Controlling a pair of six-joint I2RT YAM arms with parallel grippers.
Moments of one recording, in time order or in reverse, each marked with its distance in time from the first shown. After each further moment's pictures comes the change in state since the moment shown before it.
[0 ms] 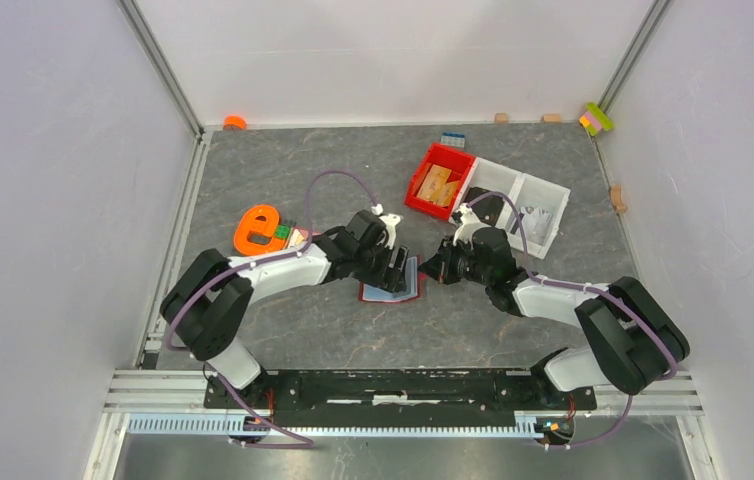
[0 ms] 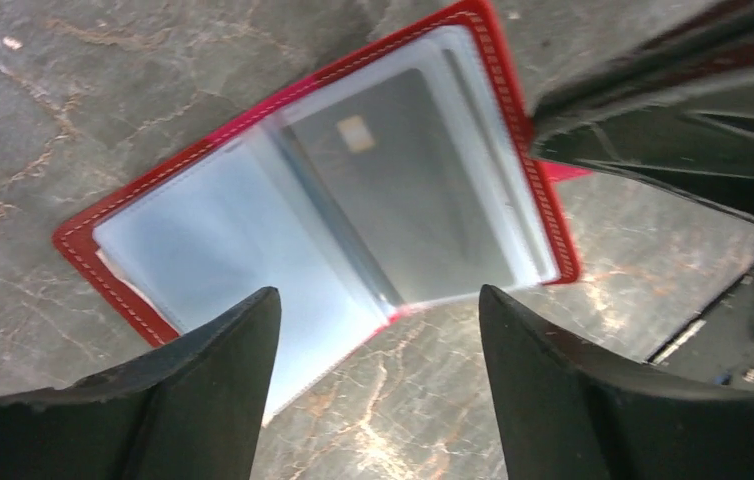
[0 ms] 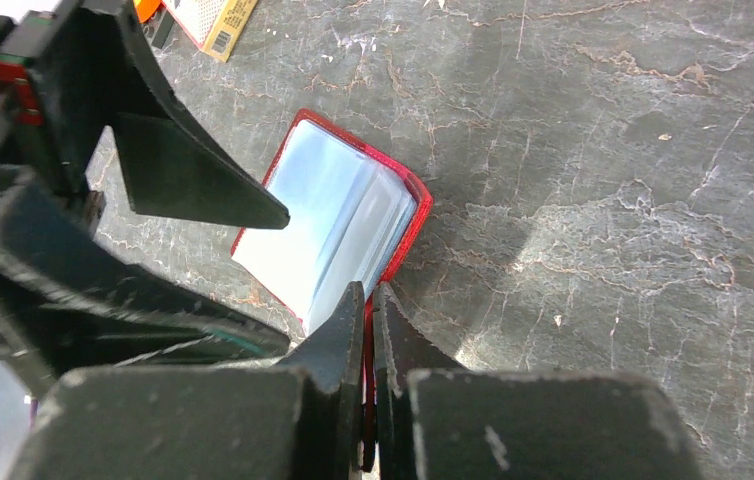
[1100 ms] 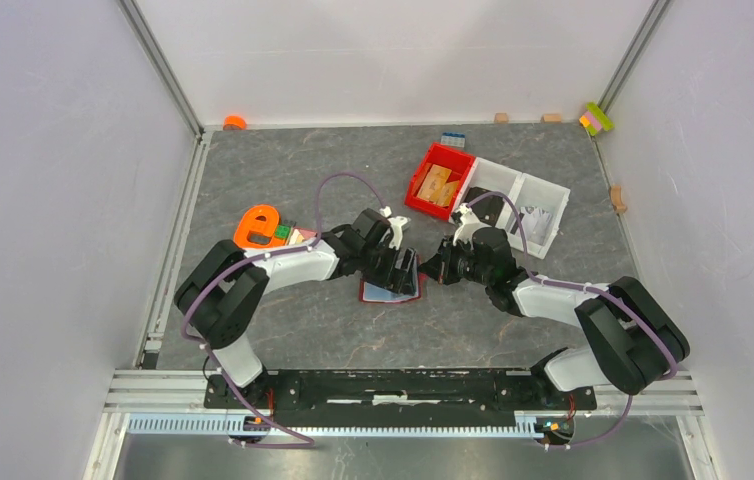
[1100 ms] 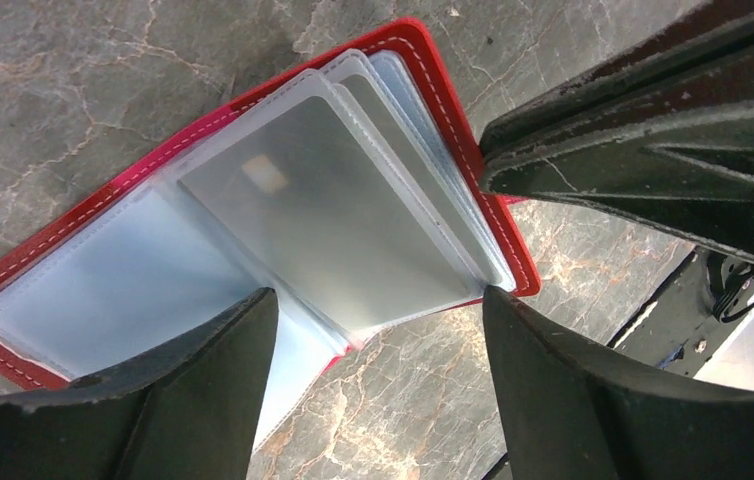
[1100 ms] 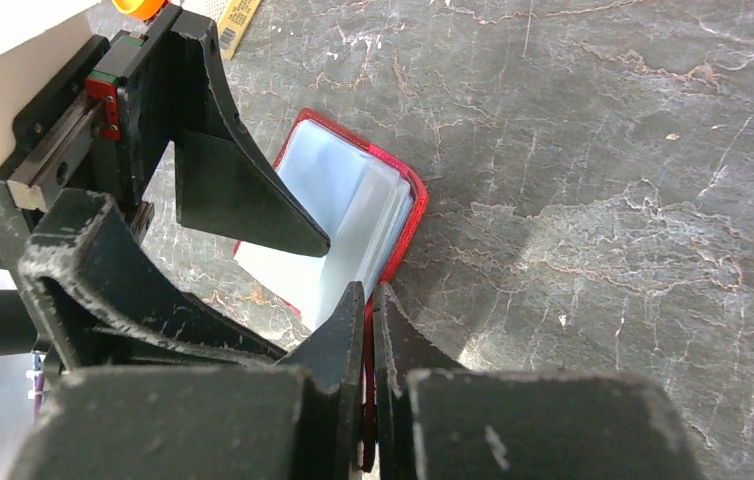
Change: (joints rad) left arm 0.007 0.061 0.016 0.061 0.151 -0.006; right arm 0.000 0.000 0.000 0.001 -0.008 0.000
